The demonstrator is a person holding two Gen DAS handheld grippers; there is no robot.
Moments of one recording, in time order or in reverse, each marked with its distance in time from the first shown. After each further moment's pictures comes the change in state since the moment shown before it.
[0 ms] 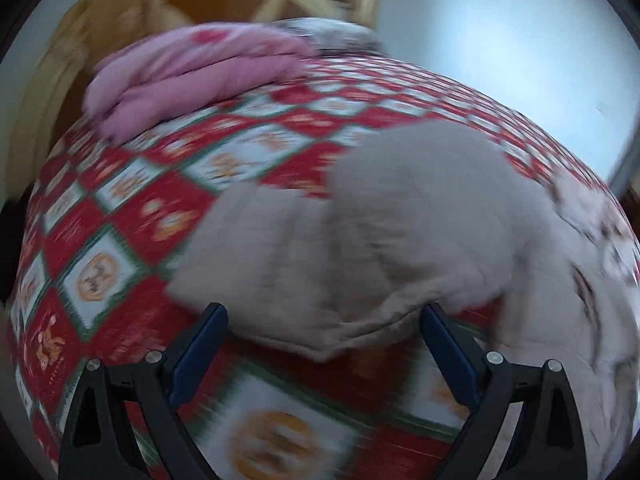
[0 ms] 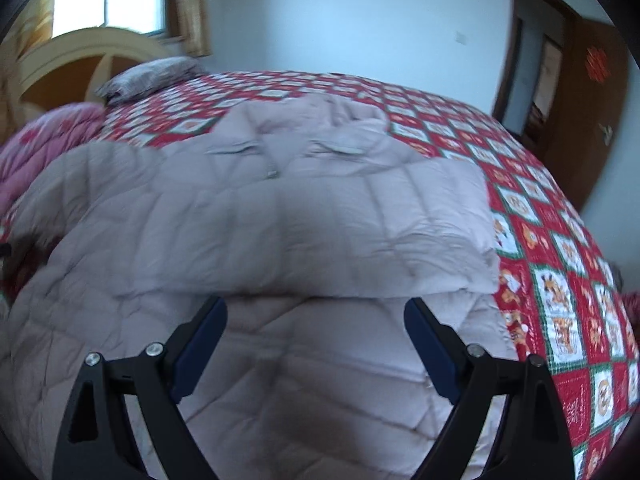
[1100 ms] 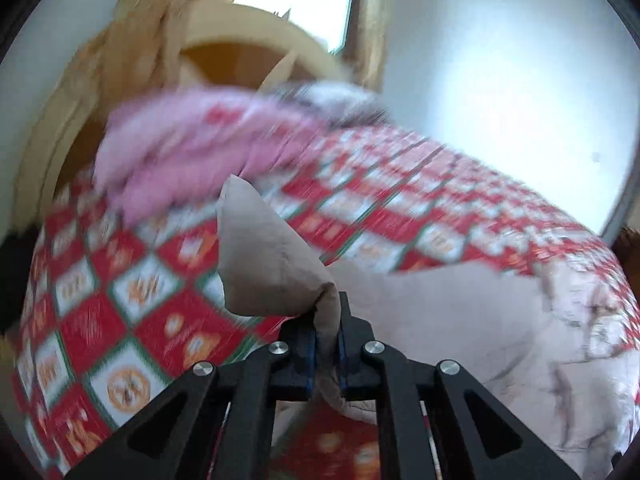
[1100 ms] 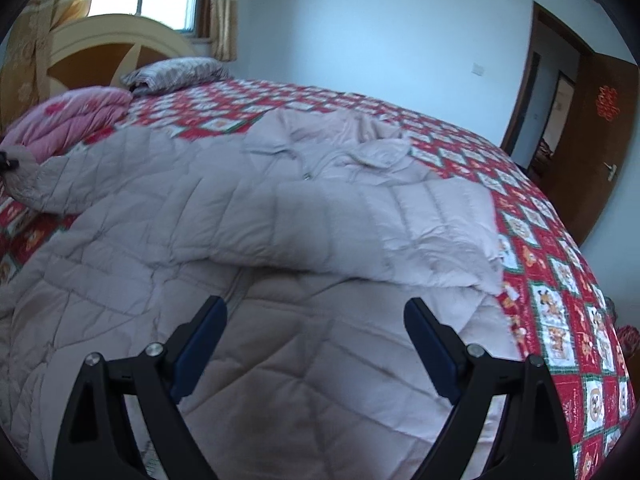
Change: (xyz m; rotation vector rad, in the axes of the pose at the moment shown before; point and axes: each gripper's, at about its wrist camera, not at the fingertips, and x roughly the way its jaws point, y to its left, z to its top) left arm -0.060 -0.009 0.085 0.021 -0.264 -0.066; right arm -0.033 0.023 -0.030 -0.044 -0.071 -0.031
